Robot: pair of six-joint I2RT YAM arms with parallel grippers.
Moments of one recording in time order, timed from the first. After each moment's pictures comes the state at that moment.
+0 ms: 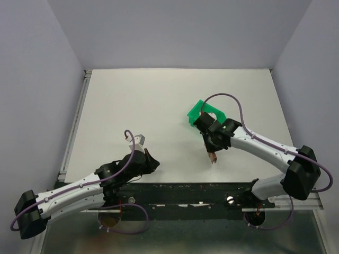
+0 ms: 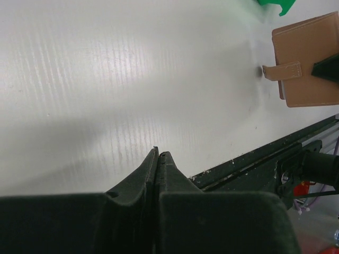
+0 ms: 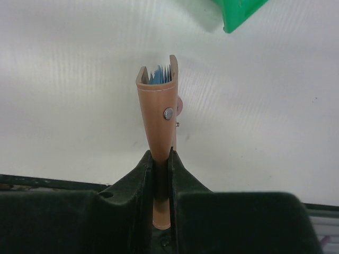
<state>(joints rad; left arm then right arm) -1.02 0.65 0.33 -0.29 -0.28 -1.00 0.81 1.38 1.07 -0.93 0.29 0.50</state>
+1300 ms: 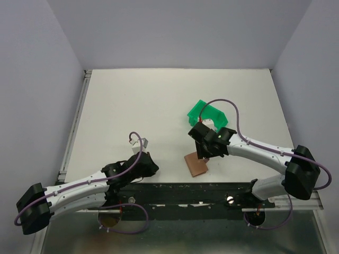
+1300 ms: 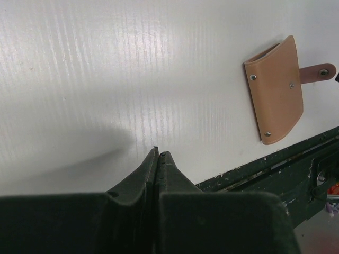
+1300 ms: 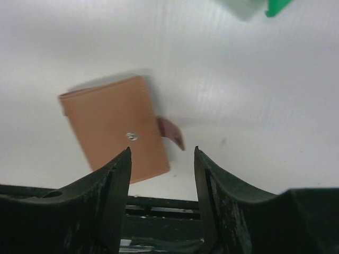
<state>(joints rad) -1.02 0.76 0.29 -0.26 -0.26 -1.02 0.94 1.39 0.98 -0.82 0.33 0.68</state>
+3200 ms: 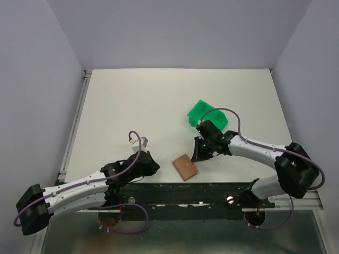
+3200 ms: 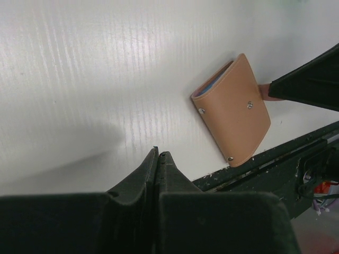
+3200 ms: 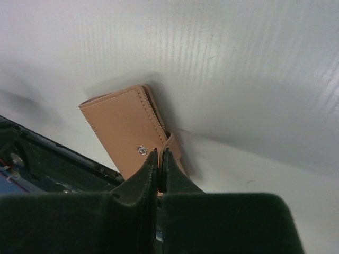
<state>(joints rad) -1.02 0.74 0.30 -0.27 -0.25 -1.03 0.75 1.42 0.77 -0.44 -0.16 0.69</state>
